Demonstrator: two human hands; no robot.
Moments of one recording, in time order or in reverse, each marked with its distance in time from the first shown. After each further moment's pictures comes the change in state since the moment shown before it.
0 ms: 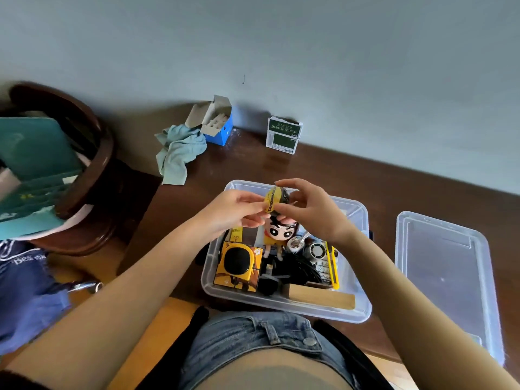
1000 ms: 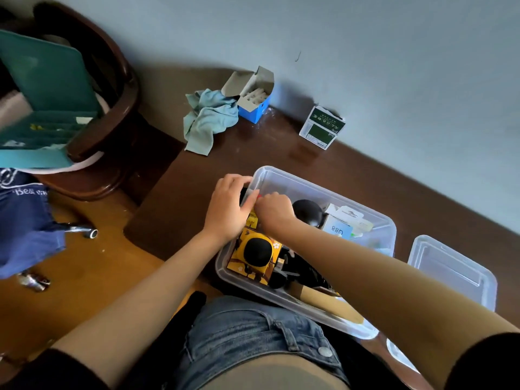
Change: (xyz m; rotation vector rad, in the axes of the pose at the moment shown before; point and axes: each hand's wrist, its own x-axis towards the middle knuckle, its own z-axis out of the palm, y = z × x) left_hand 0.009 -0.082 -0.025 0.609 0.693 0.425; right_hand 0.084 0.046 0.117 -1.536 -0.354 -0.202
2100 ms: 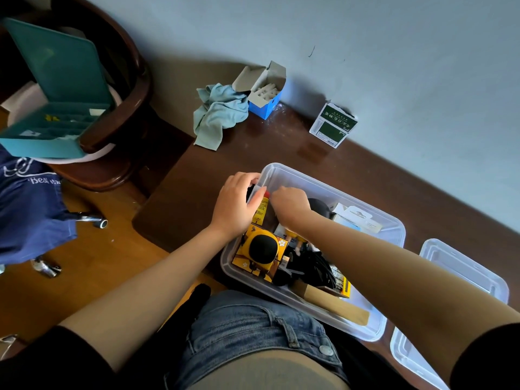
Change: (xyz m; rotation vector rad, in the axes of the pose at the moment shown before) left_hand -0.001 -0.008 0.008 -0.072 0.037 0.030; right_hand 0.007 0.023 0.011 0.106 0.046 -0.011
